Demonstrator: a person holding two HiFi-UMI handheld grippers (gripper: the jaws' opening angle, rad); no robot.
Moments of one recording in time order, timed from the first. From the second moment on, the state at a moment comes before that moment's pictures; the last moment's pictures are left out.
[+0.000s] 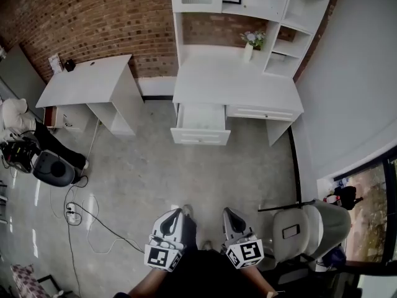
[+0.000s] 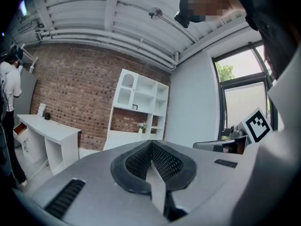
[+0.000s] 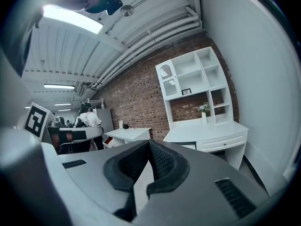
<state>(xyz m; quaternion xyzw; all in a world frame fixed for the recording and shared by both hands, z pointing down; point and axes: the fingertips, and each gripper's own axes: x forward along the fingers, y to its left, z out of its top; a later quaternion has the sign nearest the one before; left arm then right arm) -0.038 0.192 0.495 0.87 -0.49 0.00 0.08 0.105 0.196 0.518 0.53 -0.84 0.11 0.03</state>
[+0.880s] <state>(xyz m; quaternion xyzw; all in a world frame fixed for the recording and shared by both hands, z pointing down) -0.061 -0.115 0.509 0.89 -0.44 -0.01 0.10 0.072 -0.129 0.523 0.56 -0.82 0.10 0.05</state>
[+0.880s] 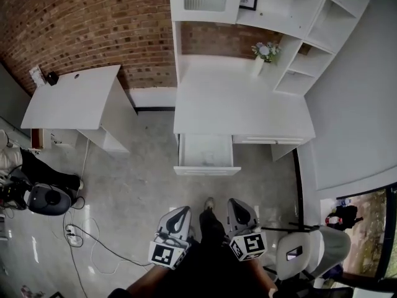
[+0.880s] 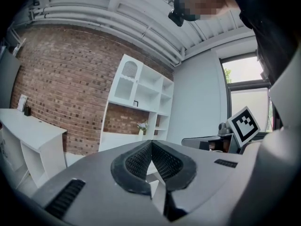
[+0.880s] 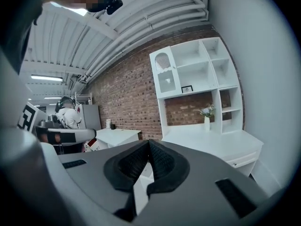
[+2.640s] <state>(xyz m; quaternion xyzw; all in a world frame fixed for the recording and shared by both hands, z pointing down) -0.047 -0.503 0.586 0.85 -0.49 0.02 0.19 0.088 -0.467 0.934 0.41 -0.73 0.38 0.40</state>
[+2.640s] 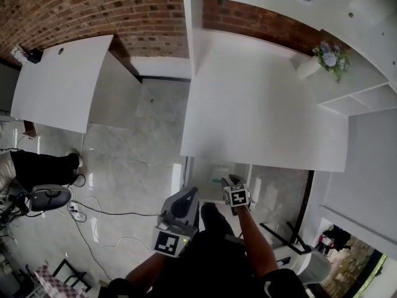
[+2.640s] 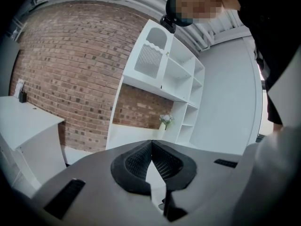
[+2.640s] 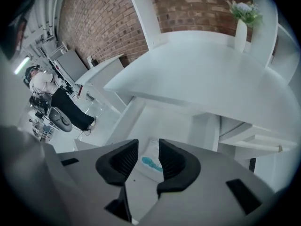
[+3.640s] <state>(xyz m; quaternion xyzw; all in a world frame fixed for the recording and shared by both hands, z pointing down) -0.052 -0.541 0.660 0.84 -0.48 0.06 0.25 0.109 -0.458 1.091 0.37 -0.61 0.50 0.48</state>
